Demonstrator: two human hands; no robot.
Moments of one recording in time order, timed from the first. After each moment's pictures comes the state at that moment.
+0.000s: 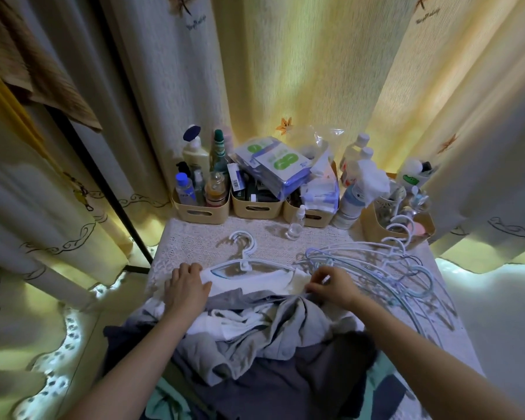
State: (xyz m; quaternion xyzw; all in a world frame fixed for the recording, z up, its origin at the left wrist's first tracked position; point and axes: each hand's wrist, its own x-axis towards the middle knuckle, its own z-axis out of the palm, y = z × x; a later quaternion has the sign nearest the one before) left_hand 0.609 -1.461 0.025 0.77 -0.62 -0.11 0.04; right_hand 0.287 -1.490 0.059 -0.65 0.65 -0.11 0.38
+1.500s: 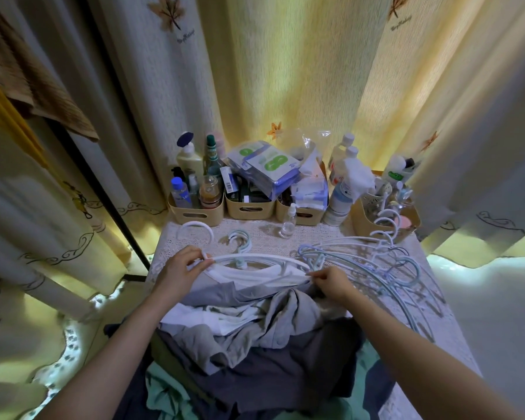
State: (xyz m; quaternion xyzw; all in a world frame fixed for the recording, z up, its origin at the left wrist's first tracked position) left_hand 0.622 -1.465 0.082 0.59 -0.67 -0.32 0.32; right_hand 0.285 -1.476 0.066 -0.58 0.71 -0.09 0.38
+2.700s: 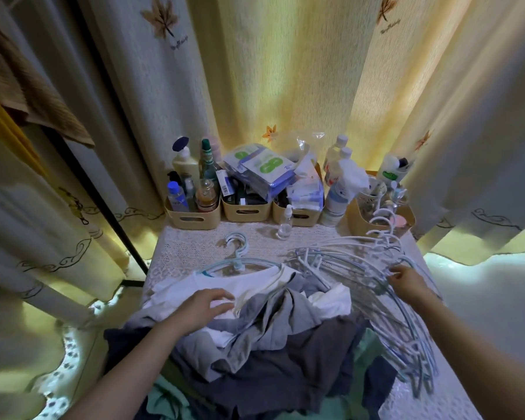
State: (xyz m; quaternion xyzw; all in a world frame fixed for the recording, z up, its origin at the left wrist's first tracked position) left_hand 0.600 -1.440 0.034 0.58 -0.68 -0.45 0.06; right_hand 0.149 -1.466 0.068 -0.46 0.84 -0.11 0.26
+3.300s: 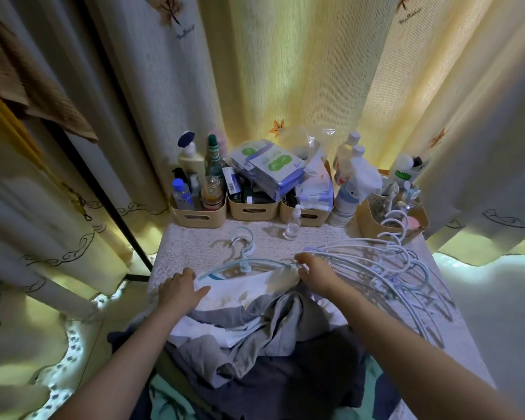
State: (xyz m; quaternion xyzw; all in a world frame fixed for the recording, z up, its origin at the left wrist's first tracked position) left_hand 0.632 -1.473 0.027 0.76 -0.61 -0.22 -0.02; right_hand 0.327 -1.503 0.069 -0.66 0.67 -0.07 0.35
